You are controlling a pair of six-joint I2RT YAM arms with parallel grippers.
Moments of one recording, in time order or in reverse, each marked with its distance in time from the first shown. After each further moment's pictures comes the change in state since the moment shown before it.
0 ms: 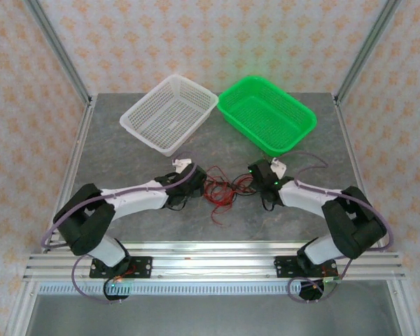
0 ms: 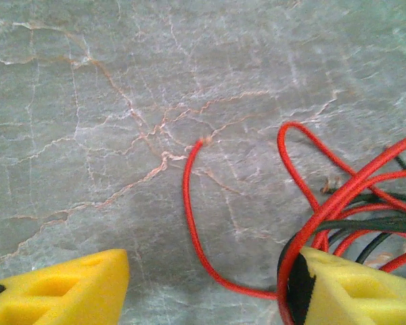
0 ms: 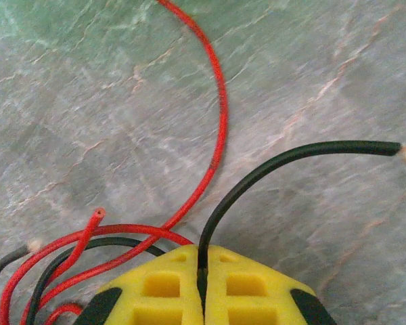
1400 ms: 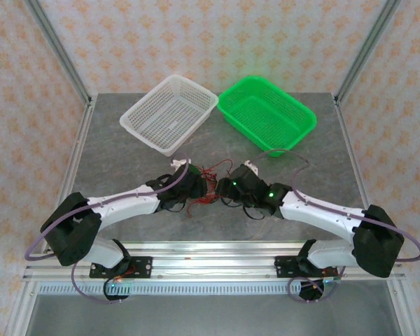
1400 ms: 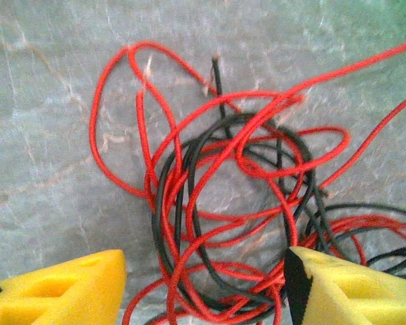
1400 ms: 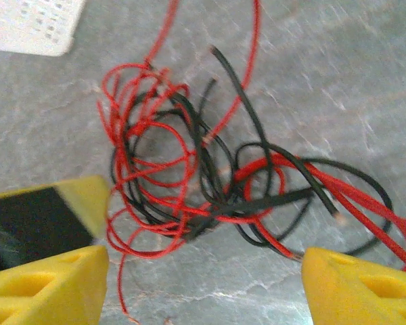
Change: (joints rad) left arm 0.000 -0.097 -0.038 0.060 0.125 -0.003; right arm 0.339 -0.192 0.100 -0.110 -0.200 0.095
